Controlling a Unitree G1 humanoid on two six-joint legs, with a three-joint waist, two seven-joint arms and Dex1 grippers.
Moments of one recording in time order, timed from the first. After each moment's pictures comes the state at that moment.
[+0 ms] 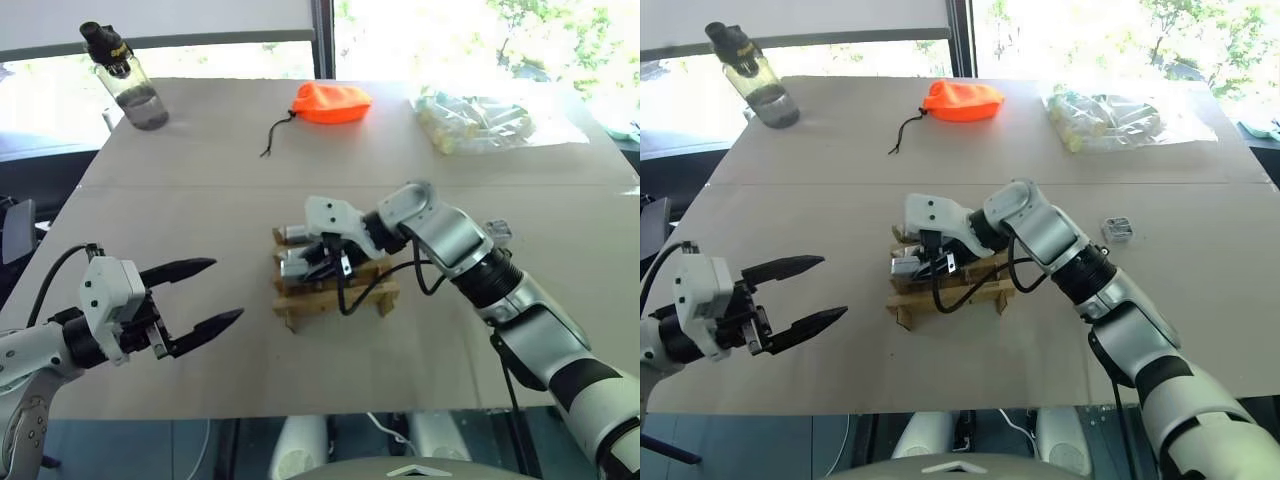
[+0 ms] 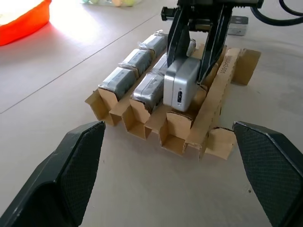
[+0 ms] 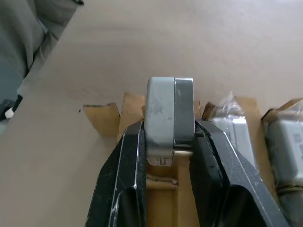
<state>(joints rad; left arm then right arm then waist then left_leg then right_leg) 0.32 0.82 0.58 -0.45 -0.61 0.29 -1.11 -0.99 -0.22 0.55 0.21 0.12 0.55 1.27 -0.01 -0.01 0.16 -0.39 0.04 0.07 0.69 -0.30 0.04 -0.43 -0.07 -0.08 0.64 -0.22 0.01</state>
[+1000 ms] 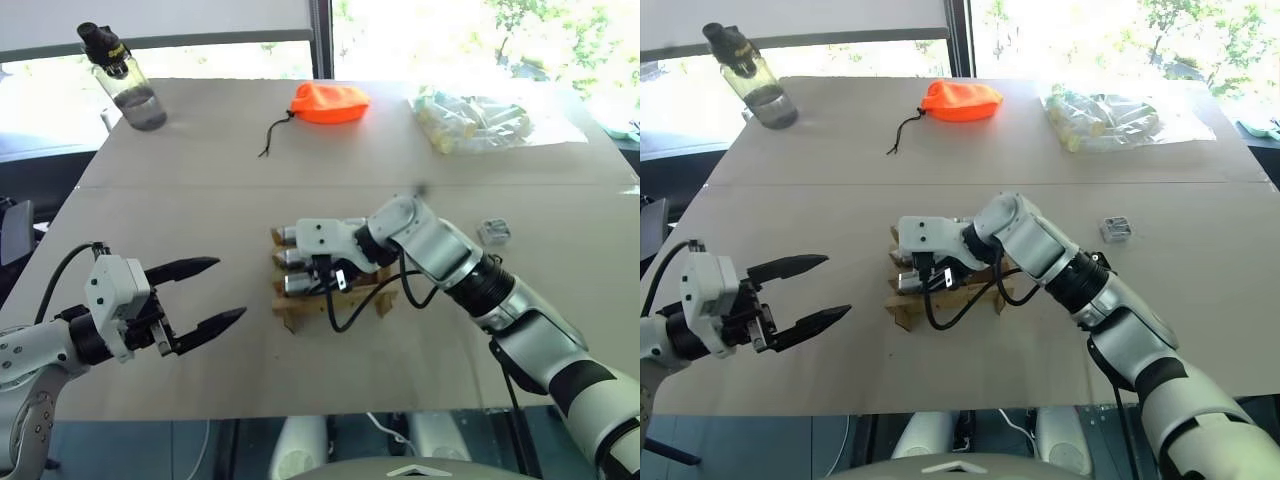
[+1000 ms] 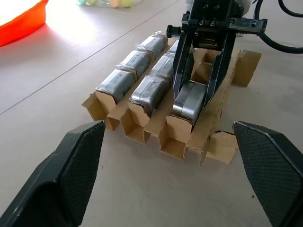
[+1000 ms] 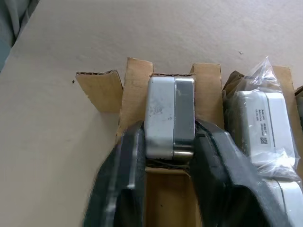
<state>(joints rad) 0.30 0.82 0.55 -0.44 -0.61 0.28 -1.11 -0.98 -0.21 0.64 0.17 0.04 0.60 1.24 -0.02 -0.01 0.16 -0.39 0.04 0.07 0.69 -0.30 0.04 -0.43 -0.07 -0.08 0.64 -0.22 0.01</state>
